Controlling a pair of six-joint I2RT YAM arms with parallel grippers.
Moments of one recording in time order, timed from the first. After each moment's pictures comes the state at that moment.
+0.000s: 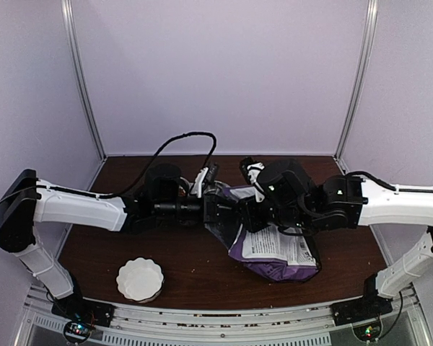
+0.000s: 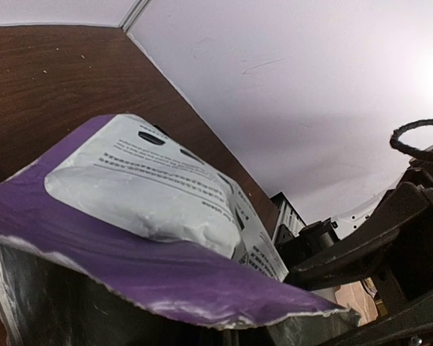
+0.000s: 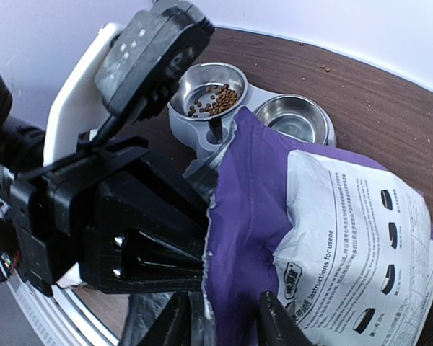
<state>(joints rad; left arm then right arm) -0.96 1.61 0.94 0.44 0.40 -0.69 1.19 1.39 1.20 -0.47 0.40 0.52</state>
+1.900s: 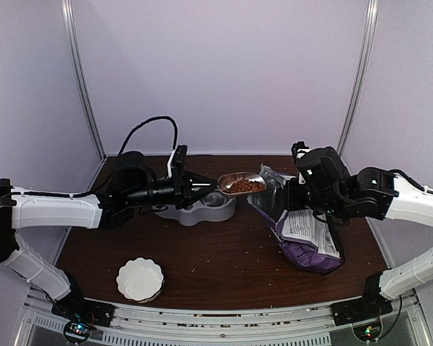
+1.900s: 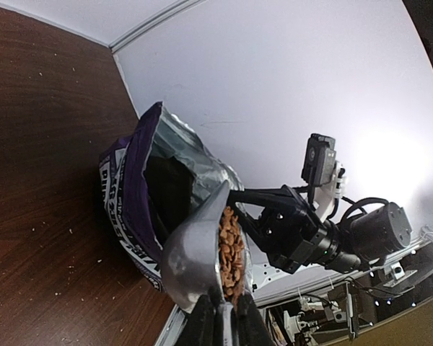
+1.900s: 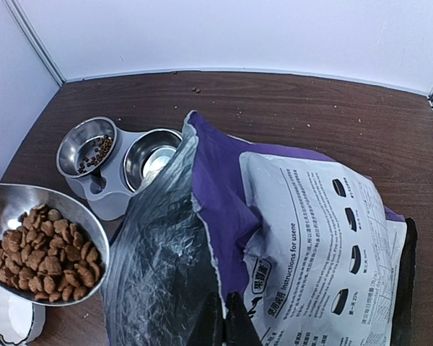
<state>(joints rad) -0.83 1.44 0.83 0.59 0.49 -1.10 1.02 1.19 1.10 -0.61 0.58 0.62</state>
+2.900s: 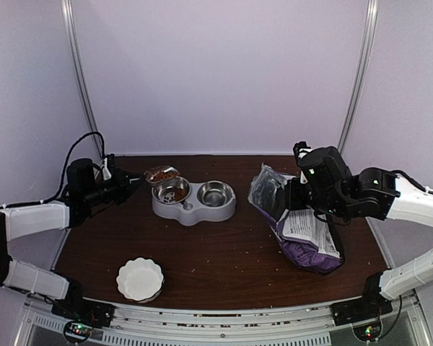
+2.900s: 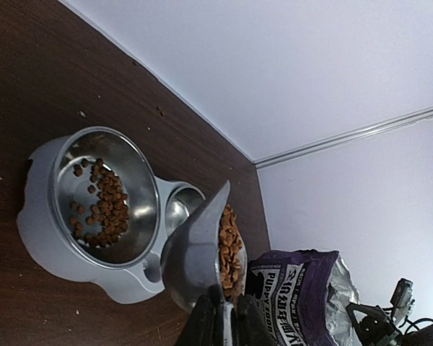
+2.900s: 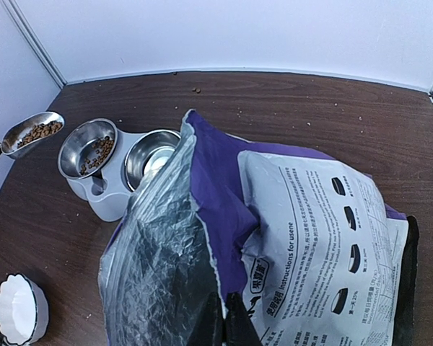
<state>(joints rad) -0.25 1.25 0.58 0.44 0.52 -1.02 1.01 1.17 1.09 -0.61 0.57 0.62</state>
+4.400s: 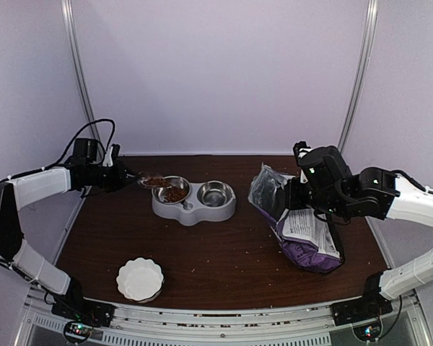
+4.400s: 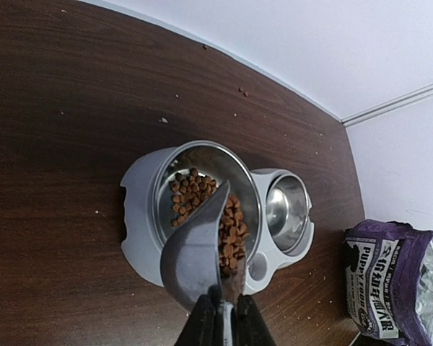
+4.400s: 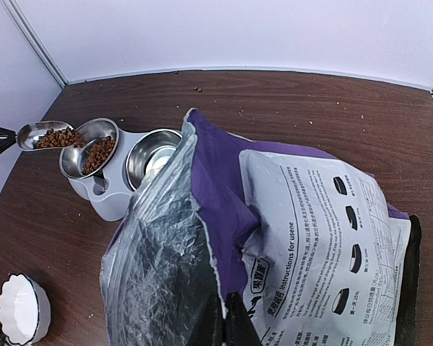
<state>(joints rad) -0.12 1.45 0.96 -0.17 0.56 -0.52 1.00 1.17 1.09 -0.60 0.55 0.62</state>
